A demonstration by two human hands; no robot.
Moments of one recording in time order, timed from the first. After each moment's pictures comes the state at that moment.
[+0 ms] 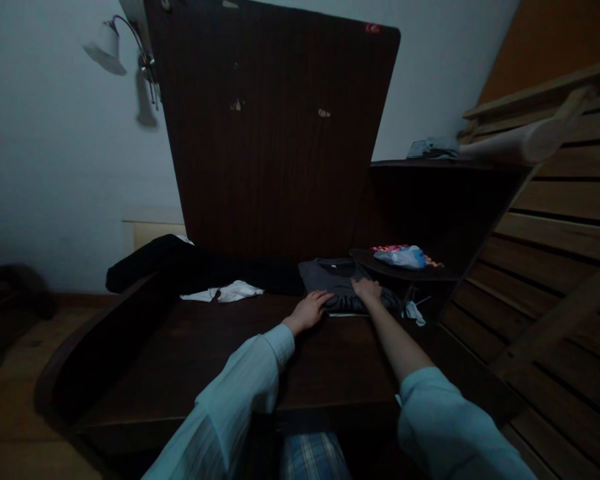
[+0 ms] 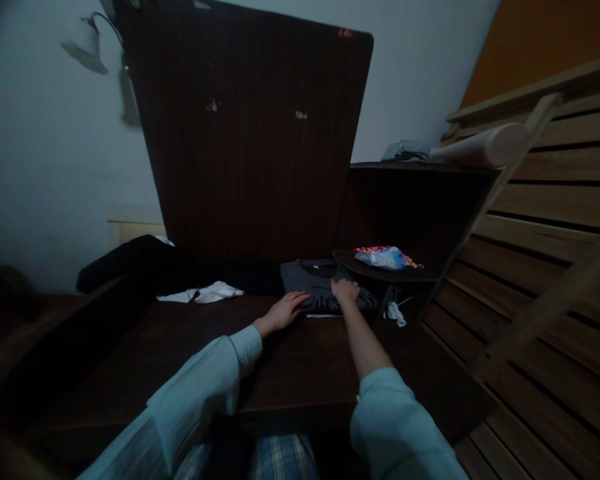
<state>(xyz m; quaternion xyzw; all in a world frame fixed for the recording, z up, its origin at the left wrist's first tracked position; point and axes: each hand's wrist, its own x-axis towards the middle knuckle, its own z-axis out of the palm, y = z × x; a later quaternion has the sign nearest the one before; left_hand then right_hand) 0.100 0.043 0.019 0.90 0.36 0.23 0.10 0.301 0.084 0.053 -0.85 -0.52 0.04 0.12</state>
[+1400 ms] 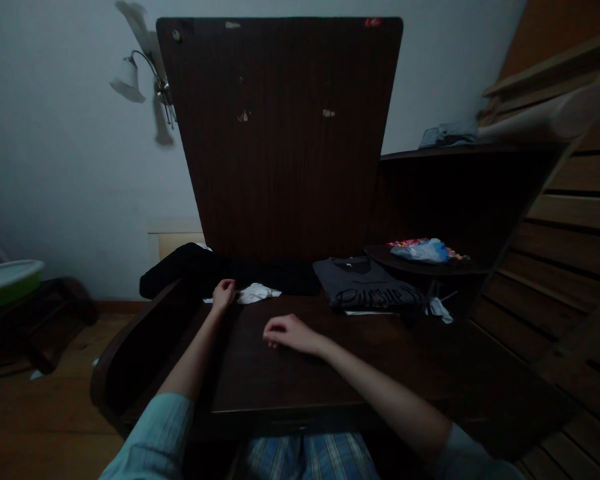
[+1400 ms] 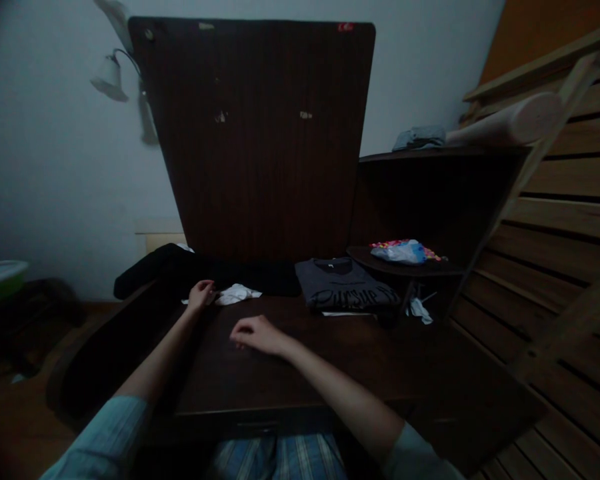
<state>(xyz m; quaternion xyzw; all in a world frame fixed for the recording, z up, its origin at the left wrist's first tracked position) -0.143 0.086 0.025 0.49 0.67 0.51 0.22 0.085 -0.035 0.049 -0.28 -0.76 0.50 0.30</state>
